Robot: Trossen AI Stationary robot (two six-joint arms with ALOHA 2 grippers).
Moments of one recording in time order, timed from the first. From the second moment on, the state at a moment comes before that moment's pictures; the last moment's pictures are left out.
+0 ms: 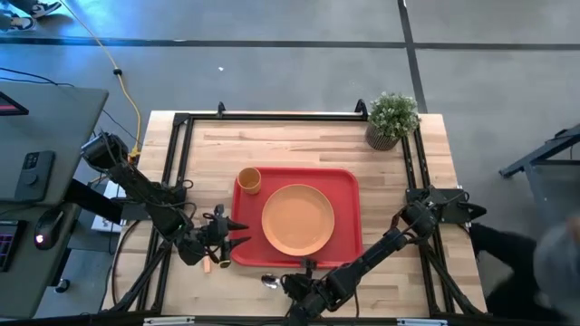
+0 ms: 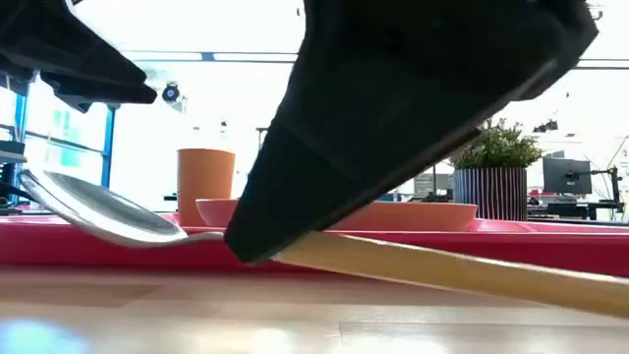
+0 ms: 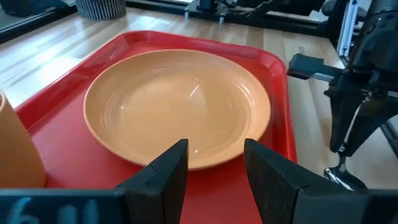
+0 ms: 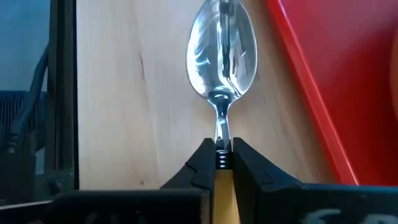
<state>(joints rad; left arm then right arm) -0.80 1.31 0.47 0.22 -0.90 -0.61 0.66 2.30 1.72 -0.44 0.46 0.76</state>
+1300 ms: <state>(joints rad) -0.83 1.31 0.53 0.30 -0.88 -0.54 0.63 1.71 0.89 -0.67 0.92 1.94</state>
